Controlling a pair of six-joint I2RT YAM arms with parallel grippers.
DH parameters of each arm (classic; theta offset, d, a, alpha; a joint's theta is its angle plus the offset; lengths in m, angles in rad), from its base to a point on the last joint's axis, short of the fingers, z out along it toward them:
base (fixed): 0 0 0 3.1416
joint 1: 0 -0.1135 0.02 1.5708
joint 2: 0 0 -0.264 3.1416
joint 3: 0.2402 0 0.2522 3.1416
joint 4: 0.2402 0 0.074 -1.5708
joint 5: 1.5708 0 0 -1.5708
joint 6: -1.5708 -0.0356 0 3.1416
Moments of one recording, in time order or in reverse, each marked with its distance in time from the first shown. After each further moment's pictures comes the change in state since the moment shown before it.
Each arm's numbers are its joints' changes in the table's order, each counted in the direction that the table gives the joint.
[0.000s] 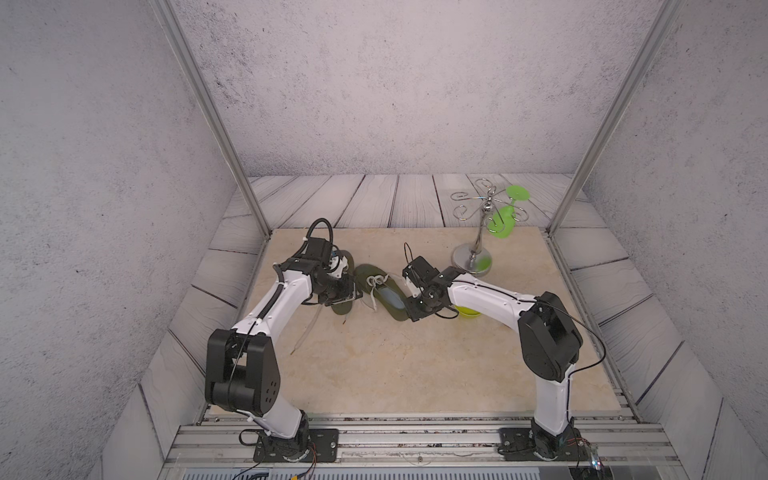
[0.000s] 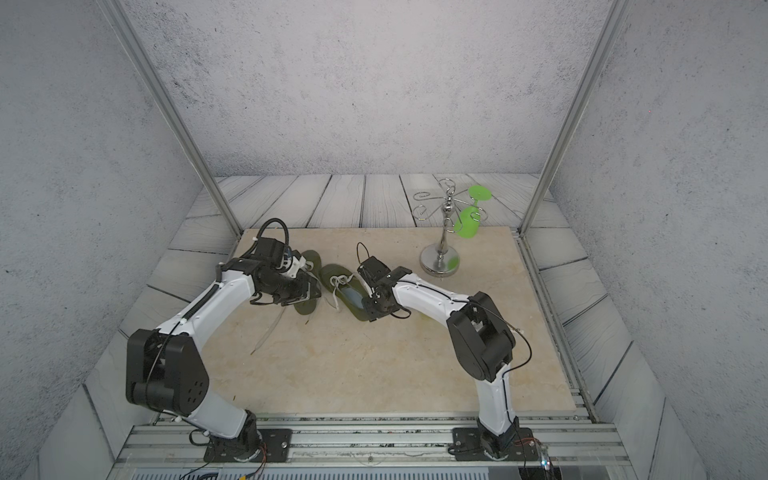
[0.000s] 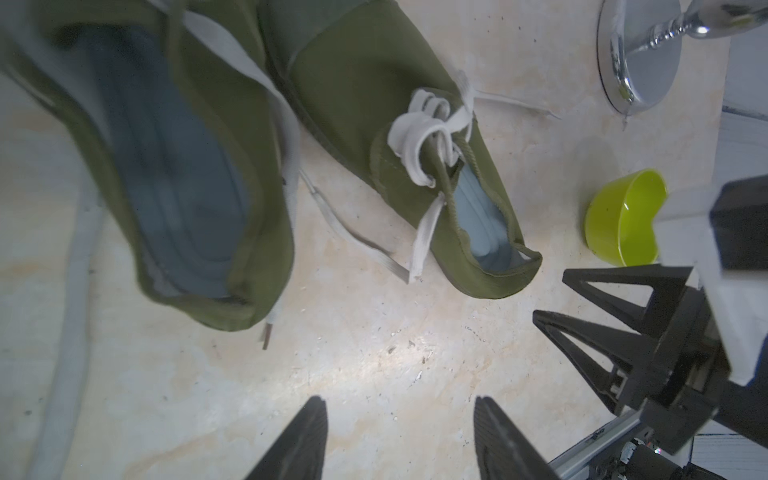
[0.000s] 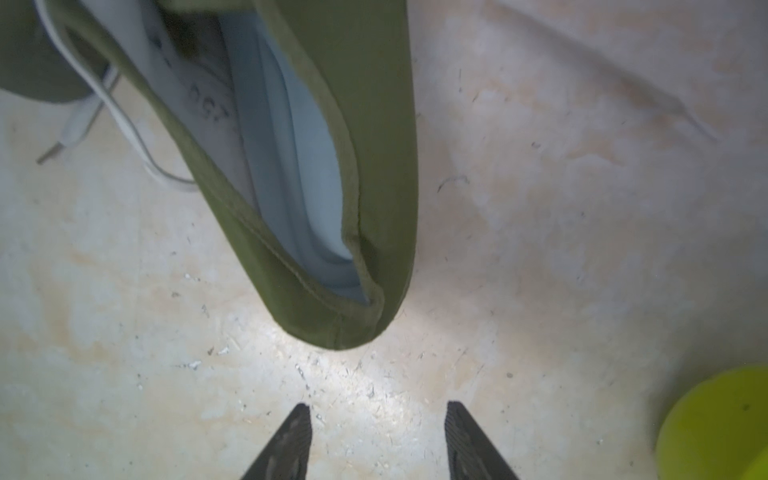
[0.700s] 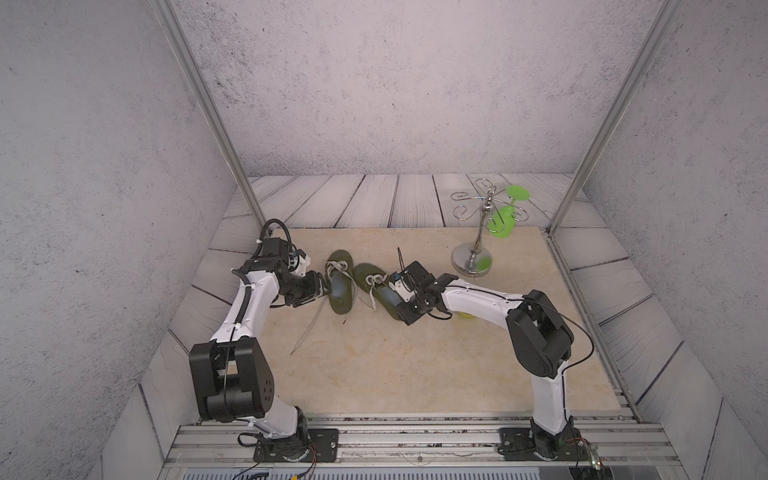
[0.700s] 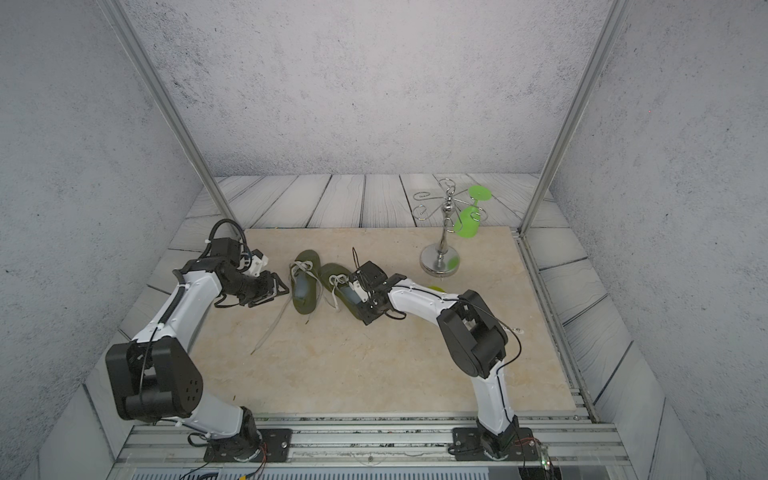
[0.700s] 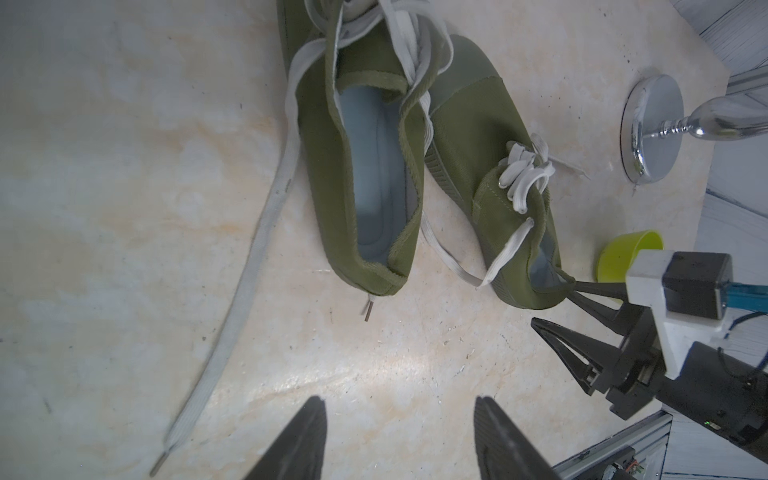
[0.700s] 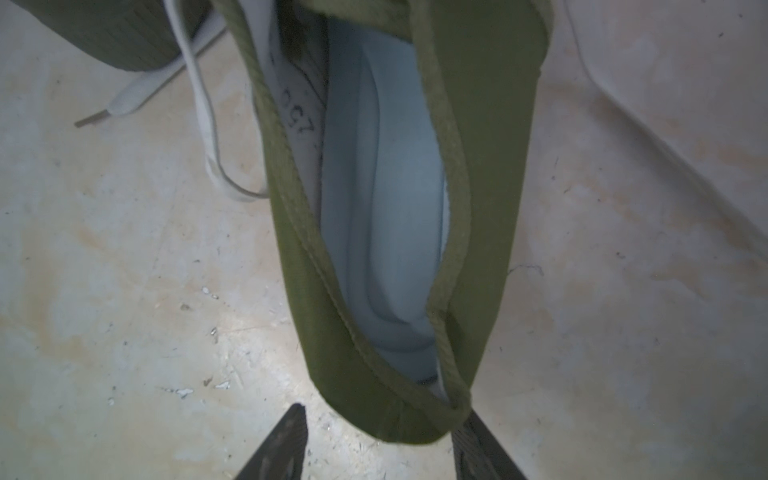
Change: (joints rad) left arm -0.261 -0.029 0.013 0.095 0.075 -0.102; right arm -0.010 0.080 -0.001 -0.191 -0.053 0.198
